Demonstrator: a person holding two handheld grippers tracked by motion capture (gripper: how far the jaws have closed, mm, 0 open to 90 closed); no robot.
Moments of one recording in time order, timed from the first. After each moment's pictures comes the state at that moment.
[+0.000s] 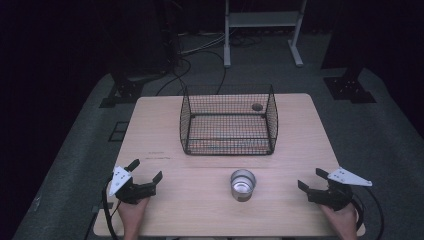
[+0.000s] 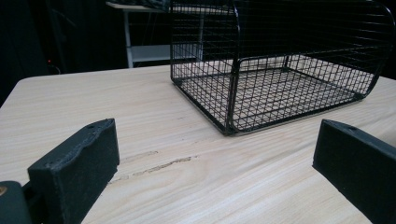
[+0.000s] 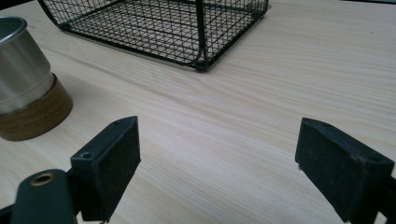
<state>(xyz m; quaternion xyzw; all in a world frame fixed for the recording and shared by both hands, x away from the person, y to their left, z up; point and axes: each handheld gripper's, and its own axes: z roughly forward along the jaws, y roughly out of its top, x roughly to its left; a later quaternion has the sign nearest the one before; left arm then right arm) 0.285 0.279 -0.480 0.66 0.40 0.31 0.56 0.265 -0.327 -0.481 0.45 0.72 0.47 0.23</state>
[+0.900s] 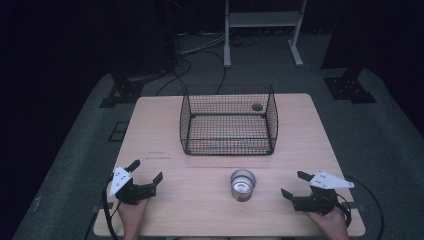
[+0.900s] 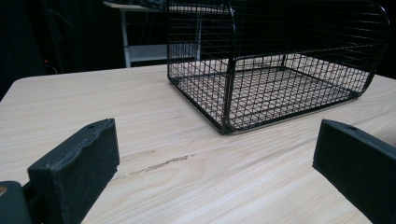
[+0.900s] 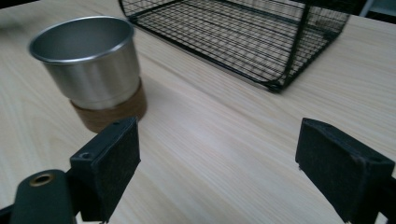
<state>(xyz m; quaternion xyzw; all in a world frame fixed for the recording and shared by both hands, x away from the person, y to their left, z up) 0.284 0.278 -0.480 0.66 0.39 0.31 0.56 0.252 -0.278 -0.461 0.36 0.78 0.47 0.21</state>
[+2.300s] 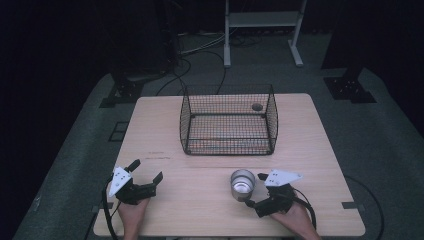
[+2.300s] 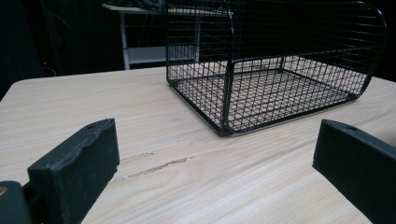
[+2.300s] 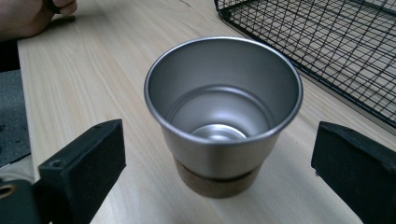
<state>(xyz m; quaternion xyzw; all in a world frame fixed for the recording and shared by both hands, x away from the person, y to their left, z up) 0.284 0.278 -0.480 0.66 0.39 0.31 0.56 0.269 -0.178 -0.460 0.28 0.83 0.46 0.12</state>
